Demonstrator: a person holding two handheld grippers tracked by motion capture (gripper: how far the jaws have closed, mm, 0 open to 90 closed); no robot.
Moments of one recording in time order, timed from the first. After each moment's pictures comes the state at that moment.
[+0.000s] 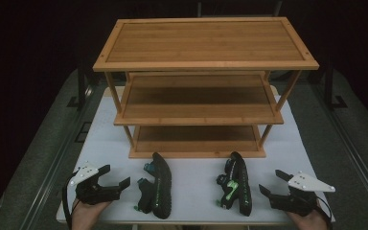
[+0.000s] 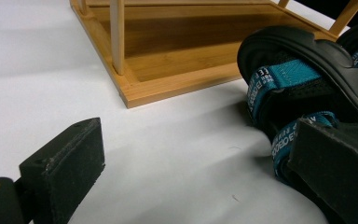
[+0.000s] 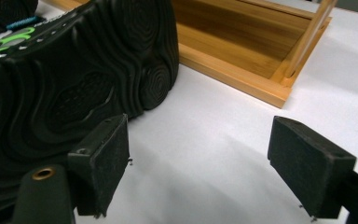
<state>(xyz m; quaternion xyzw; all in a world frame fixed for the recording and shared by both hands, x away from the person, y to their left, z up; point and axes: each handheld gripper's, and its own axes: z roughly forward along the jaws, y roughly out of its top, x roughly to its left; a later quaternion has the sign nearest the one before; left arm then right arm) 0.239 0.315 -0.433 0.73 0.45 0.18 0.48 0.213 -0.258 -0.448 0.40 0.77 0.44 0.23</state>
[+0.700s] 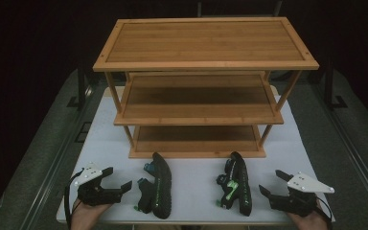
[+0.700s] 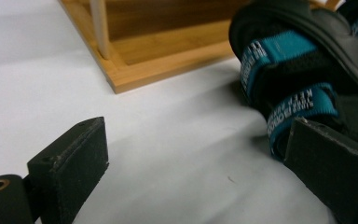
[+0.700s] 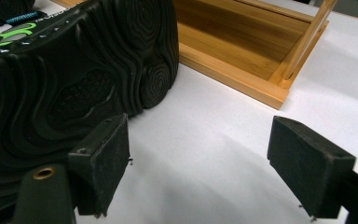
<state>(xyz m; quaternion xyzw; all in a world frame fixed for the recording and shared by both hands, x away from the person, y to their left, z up) 0.238 0.311 -0.437 0.76 0.42 0.16 0.46 0.211 -0.257 -0.447 0.40 0.77 0.43 0.24</state>
